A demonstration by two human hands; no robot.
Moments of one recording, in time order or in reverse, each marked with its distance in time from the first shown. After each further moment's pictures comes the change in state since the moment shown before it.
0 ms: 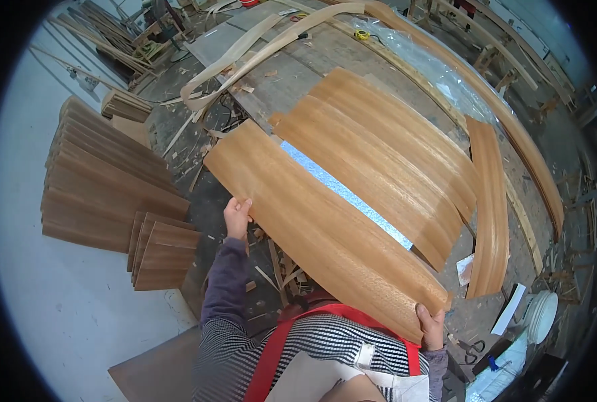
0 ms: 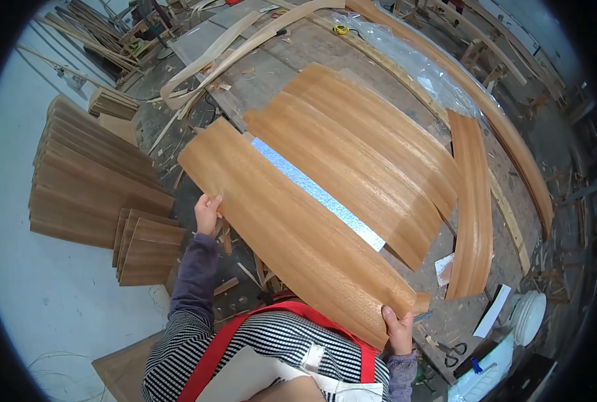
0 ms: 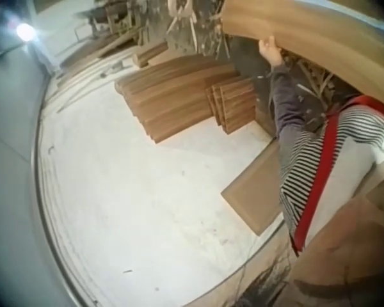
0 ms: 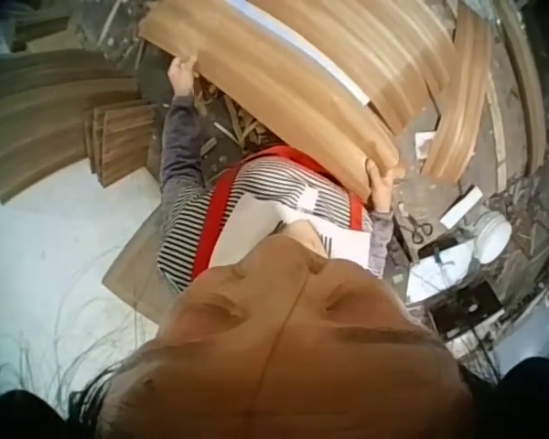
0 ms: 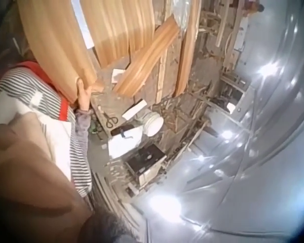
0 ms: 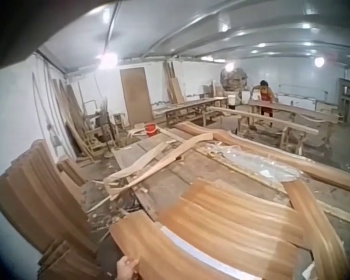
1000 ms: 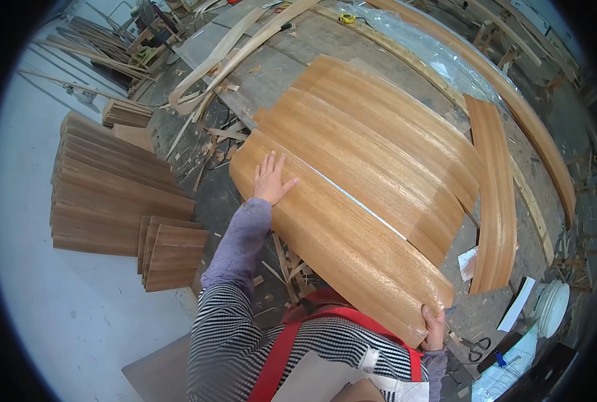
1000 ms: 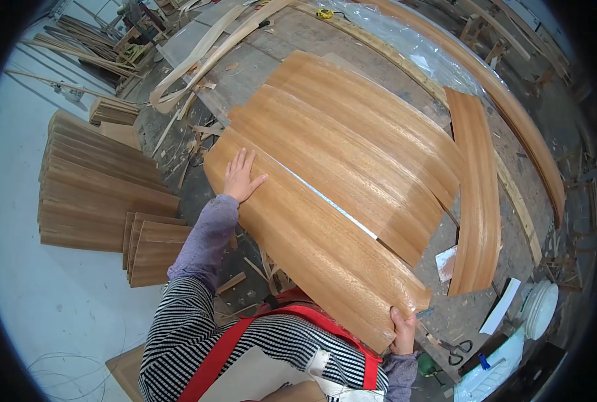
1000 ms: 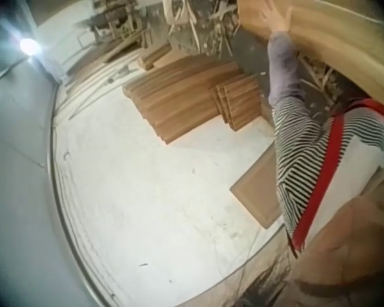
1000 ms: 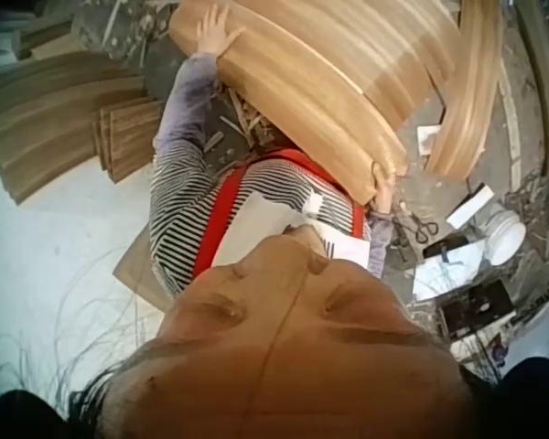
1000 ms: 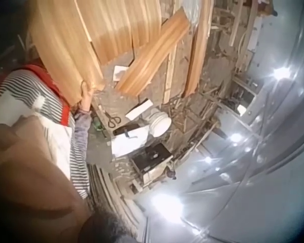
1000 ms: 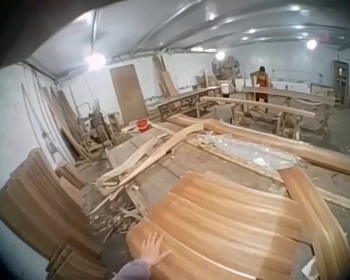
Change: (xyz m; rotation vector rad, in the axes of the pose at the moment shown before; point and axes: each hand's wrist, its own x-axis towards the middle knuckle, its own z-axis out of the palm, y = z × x) left_hand 0.038 0.017 0.145 1.254 -0.369 0.544; right_hand 0.013 0.038 -0.064 0.294 0.130 0.142
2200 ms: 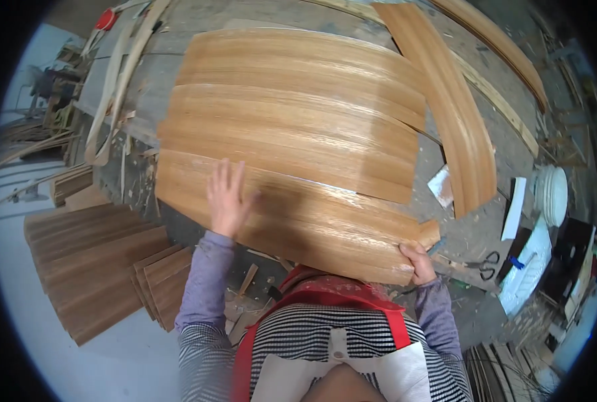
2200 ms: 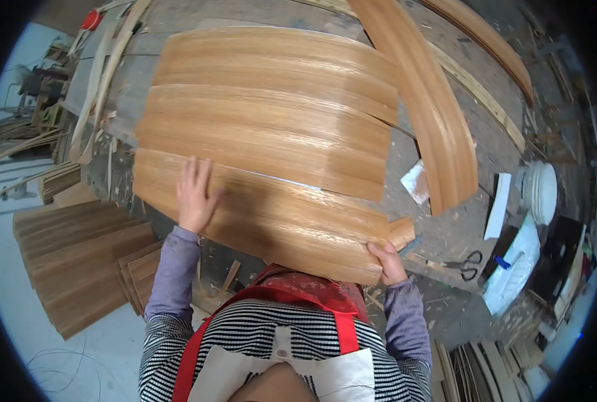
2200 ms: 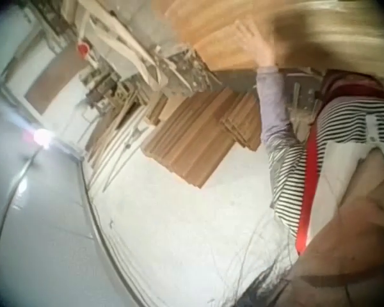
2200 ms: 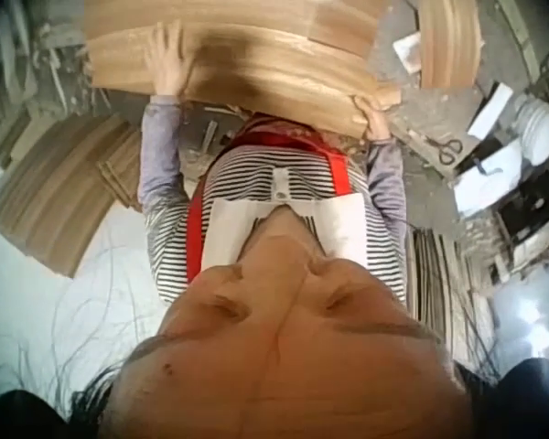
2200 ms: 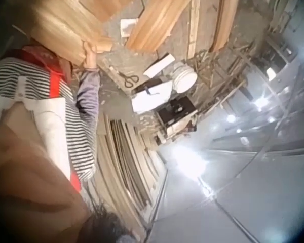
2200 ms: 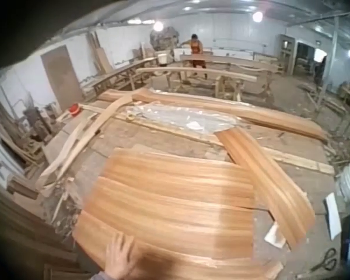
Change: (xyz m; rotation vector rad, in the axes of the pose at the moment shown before) left_hand -0.025 0.105 -0.004 0.079 -0.090 0.348; right_hand 0.057 0.044 -0.059 0.107 0.081 0.289
